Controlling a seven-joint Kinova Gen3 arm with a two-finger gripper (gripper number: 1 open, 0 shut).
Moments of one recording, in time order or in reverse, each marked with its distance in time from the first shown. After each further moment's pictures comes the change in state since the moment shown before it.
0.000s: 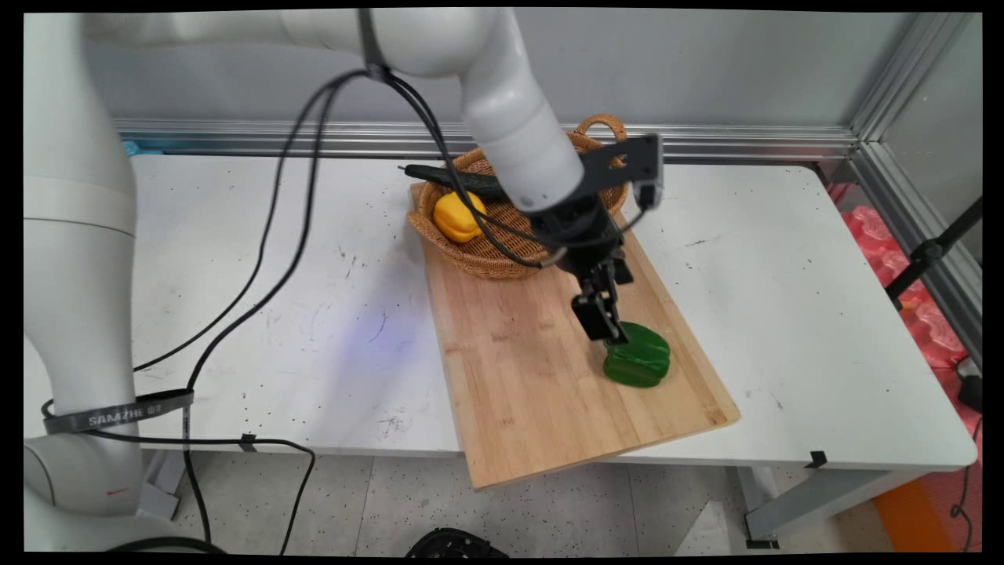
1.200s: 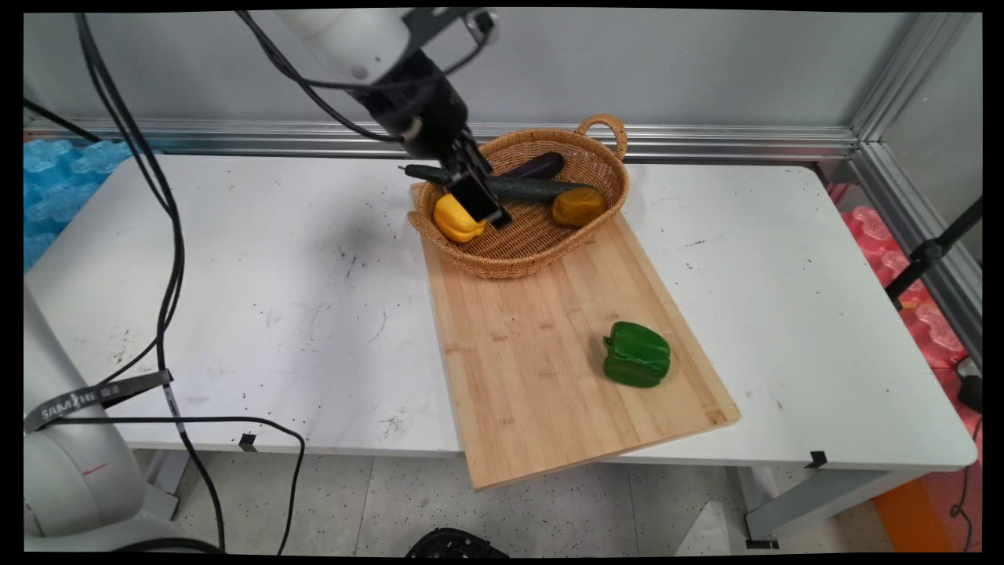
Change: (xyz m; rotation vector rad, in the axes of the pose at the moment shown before) arm -0.083 0.005 -0.163 0.230 -0.014 -0.414
